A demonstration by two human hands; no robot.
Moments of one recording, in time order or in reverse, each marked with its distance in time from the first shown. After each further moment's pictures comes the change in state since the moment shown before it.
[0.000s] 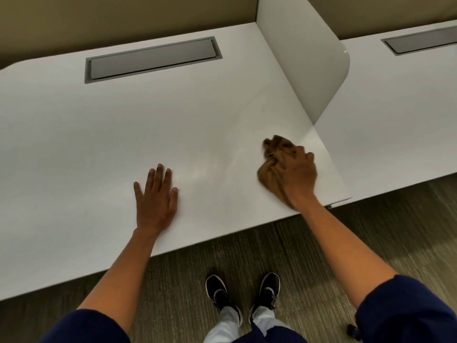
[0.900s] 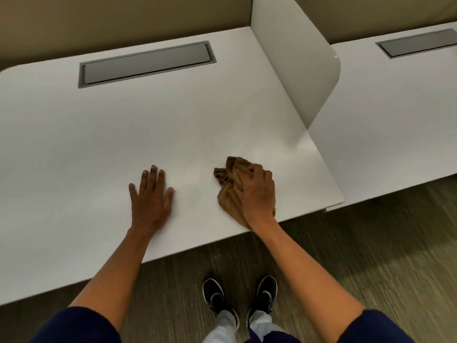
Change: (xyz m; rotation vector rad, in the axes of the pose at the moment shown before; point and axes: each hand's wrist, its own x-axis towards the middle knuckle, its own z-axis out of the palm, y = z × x) left_hand 0.016 0.004 0.000 -0.015 -0.017 -0.022; right_hand -0.055 -0.075 0.011 0.238 -0.030 0.029
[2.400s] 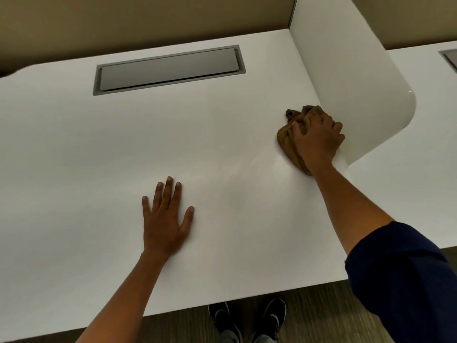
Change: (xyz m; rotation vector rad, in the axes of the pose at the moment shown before) left_hand 0.050 0.009 0.006 -0.003 0.087 -0.049; right_hand 0.284 0.057 0.031 -0.458 0.045 0.094
